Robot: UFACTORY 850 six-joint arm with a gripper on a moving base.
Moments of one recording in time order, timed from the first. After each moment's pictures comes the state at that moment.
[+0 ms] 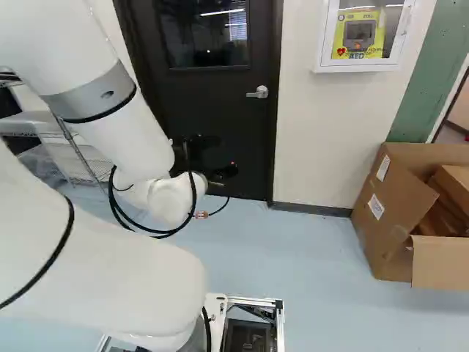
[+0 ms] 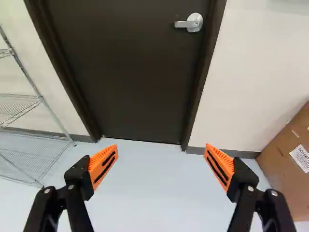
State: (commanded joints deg) arm 0.0 16.0 -5.0 0.0 50.0 0.0
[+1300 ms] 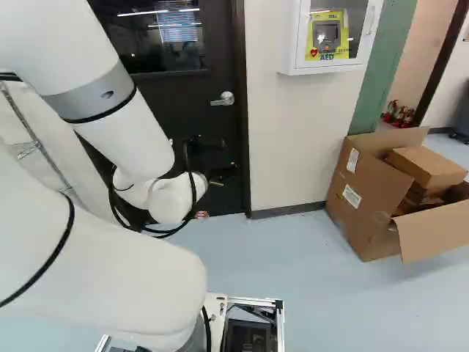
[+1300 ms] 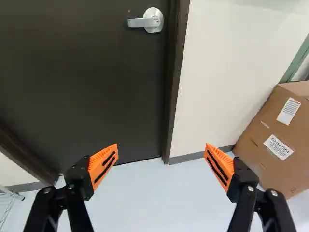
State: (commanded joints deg) arm 0.0 16.0 -5.0 0.0 50.0 0.0
